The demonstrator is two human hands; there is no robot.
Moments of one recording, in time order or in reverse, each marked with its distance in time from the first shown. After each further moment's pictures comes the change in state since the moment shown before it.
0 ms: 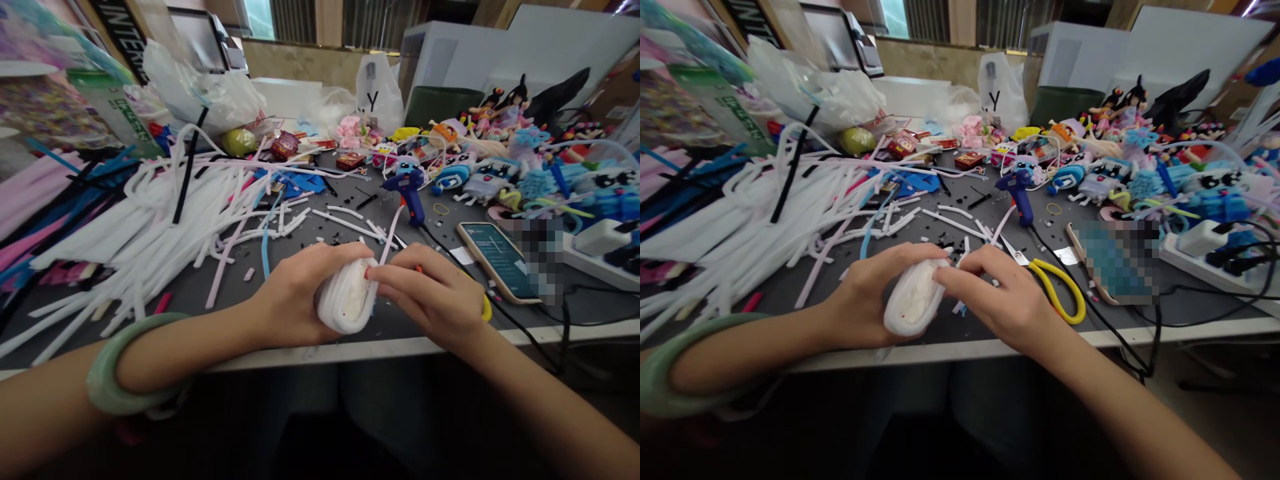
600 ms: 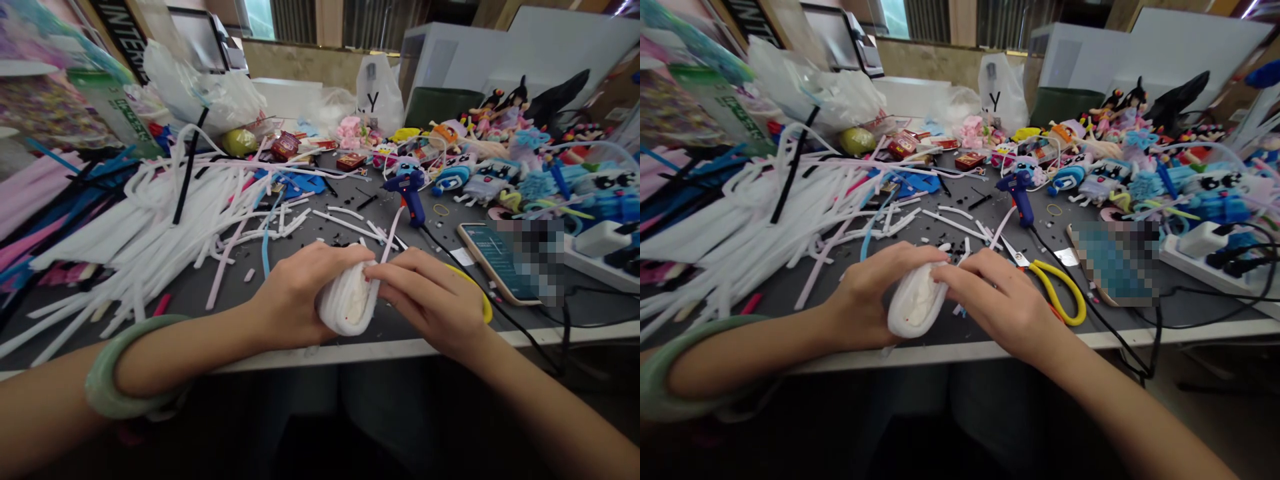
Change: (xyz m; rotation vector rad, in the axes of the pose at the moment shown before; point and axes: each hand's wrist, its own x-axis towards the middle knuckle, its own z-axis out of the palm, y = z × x) left_hand 0.000 -0.001 0.001 0.047 0.048 0.065; right_hand -0.001 -0.003 -0.001 0.005 -0.080 0.049
